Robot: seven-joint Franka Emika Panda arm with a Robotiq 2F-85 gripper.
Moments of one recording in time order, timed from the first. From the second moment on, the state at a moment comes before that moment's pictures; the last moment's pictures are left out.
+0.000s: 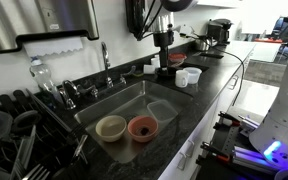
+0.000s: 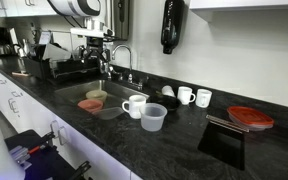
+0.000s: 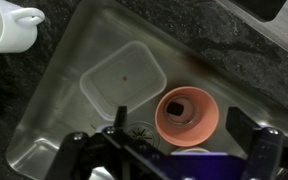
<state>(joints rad) 0.16 -0.18 0.09 -2.30 0.00 2.00 -0.29</state>
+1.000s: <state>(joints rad) 0.21 0.15 0.17 -2.21 0.01 2.18 -0.43</state>
